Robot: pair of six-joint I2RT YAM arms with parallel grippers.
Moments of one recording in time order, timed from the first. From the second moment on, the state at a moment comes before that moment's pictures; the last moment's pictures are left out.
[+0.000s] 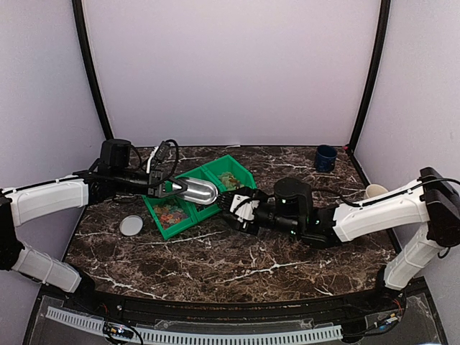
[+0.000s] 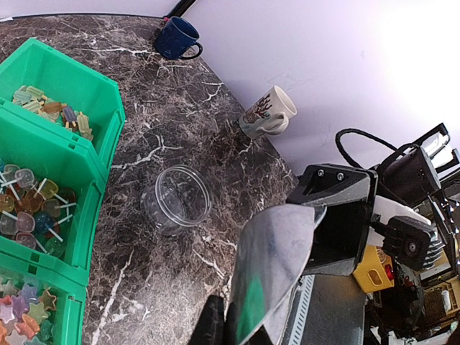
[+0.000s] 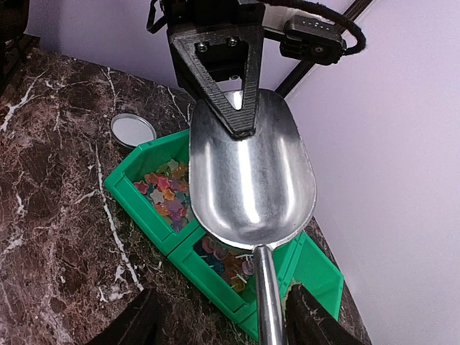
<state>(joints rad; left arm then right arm) -0.43 1.30 0.82 -0.02 0.85 -0.43 1.12 1.56 0.81 0.52 0.06 -0.62</state>
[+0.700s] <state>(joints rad) -0.43 1.31 0.82 -0.01 0.88 -0.43 1.13 1.58 0.85 0.57 0.11 -0.66</state>
